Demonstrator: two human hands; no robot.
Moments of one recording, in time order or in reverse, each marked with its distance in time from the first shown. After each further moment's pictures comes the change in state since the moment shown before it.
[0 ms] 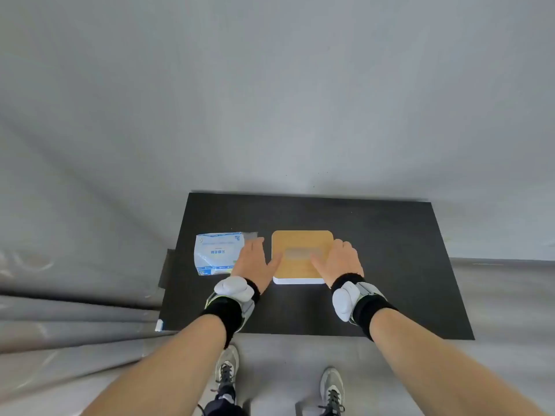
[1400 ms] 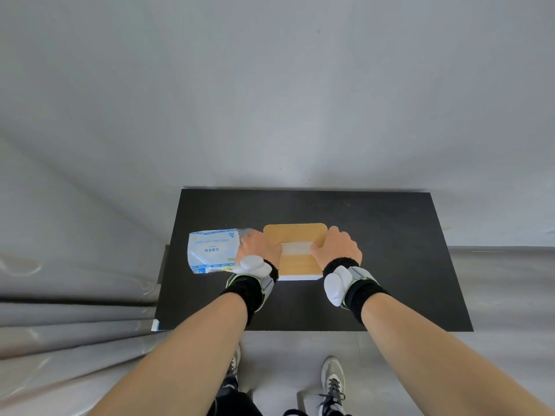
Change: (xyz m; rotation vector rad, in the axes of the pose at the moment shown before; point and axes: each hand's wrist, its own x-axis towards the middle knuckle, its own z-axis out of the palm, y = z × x) left_hand 0.029 0.044 0.002 0.117 0.019 -0.314; right_hand 0.015 -0.011 -0.021 -0.105 -0.009 0.092
